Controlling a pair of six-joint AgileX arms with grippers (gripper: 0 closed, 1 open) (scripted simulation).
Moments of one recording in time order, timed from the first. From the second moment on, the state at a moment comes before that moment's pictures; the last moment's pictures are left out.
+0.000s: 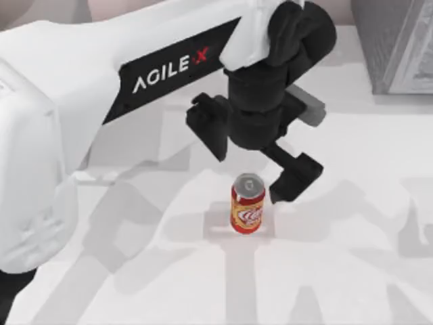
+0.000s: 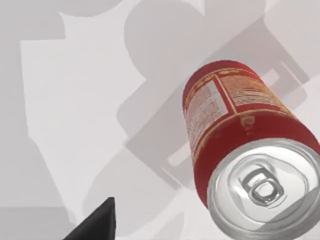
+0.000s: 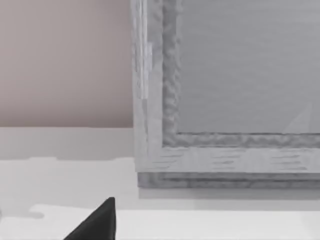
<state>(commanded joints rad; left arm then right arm) -0.80 2.24 2.03 -1.36 0.00 0.02 0.00 0.00 0.00 0.00 0.00 0.00</state>
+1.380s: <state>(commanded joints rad) -0.80 2.26 1.84 -1.15 0.00 0.02 0.00 0.00 0.00 0.00 0.00 0.00</state>
